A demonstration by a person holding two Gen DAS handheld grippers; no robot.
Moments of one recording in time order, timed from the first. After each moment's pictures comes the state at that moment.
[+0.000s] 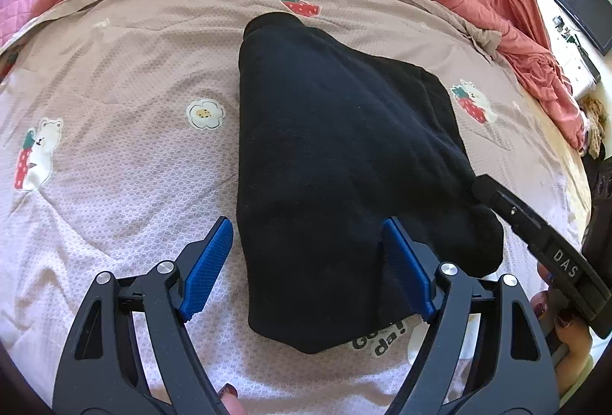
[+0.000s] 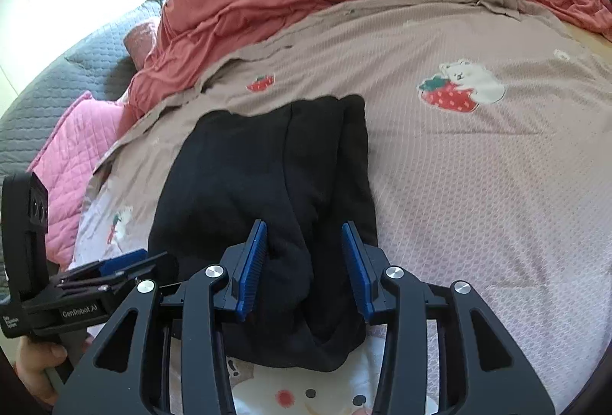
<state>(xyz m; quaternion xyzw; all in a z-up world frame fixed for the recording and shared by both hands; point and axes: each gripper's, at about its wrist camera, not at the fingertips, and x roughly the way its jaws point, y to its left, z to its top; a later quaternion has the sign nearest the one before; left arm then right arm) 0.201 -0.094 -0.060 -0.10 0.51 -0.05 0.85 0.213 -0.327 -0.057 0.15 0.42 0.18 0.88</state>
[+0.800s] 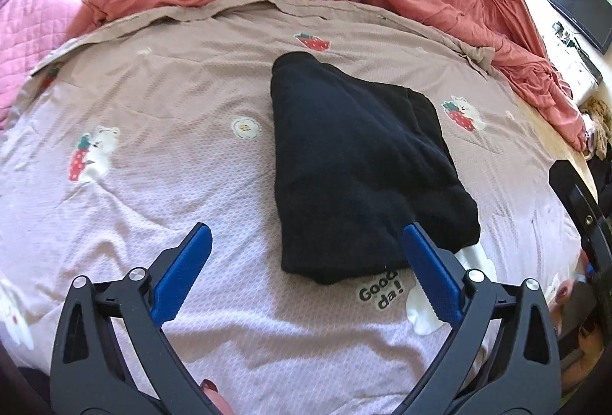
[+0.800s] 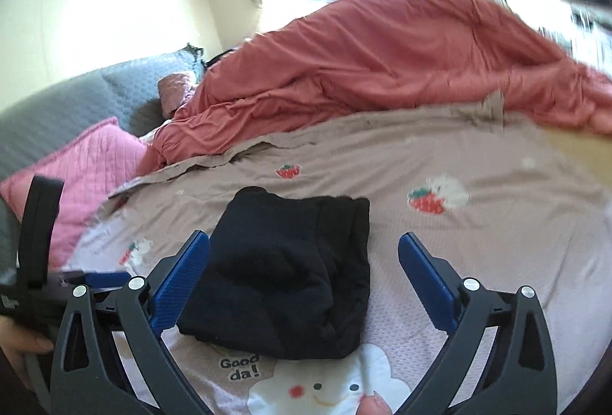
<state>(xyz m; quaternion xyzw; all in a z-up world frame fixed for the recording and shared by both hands) 0.142 -0.085 -0.013 -0.07 0.46 -0.02 0.88 0.126 -0.320 0.019 0.06 0.24 0.16 0.95</state>
